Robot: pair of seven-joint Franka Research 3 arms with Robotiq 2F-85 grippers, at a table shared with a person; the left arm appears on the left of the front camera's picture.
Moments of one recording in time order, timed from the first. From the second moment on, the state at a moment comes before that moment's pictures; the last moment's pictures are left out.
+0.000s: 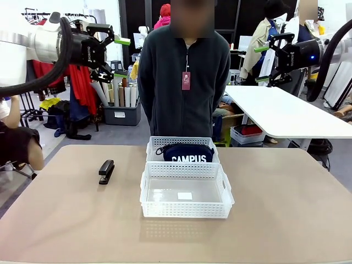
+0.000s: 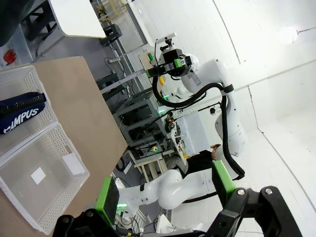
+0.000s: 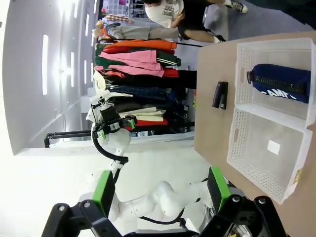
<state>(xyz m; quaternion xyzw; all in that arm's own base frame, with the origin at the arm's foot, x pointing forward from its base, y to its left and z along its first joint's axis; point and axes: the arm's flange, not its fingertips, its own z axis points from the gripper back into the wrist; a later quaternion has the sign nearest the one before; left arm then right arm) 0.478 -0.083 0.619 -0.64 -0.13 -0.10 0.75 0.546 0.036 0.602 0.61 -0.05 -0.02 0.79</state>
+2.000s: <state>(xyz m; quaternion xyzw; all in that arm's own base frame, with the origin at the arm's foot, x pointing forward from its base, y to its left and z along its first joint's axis) 0.478 -0.083 0.619 -0.64 -0.13 -0.10 0.75 0.547 0.032 0.598 0.63 -0.07 -0.03 0.78</state>
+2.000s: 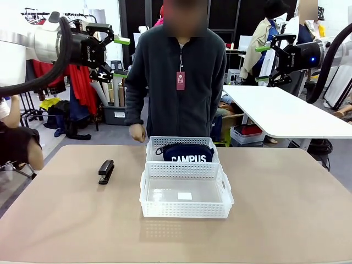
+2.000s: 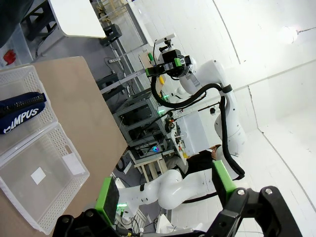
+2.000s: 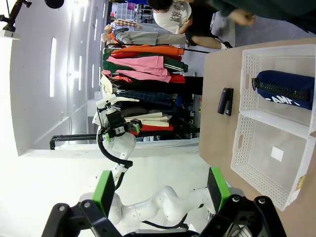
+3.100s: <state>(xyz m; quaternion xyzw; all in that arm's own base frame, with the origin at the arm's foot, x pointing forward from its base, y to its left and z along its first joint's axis) 0.478 -0.083 0.619 -0.64 -0.13 -0.10 0.75 0.547 0.032 0.598 0.63 -0.07 -0.03 0.78</state>
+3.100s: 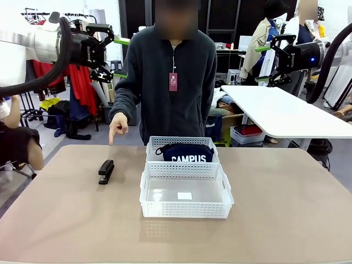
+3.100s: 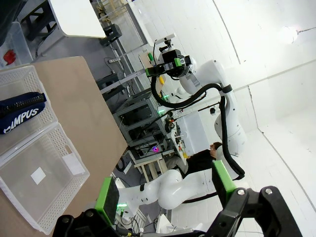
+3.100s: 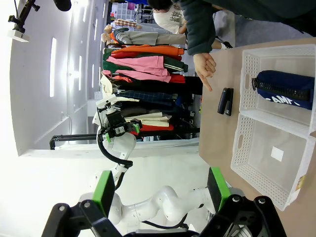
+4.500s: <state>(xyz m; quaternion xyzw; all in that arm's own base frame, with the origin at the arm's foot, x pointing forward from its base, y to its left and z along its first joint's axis) 0.478 -0.083 0.619 -0.64 -0.13 -0.10 0.75 0.547 0.032 0.598 0.63 -0.07 -0.03 0.78</state>
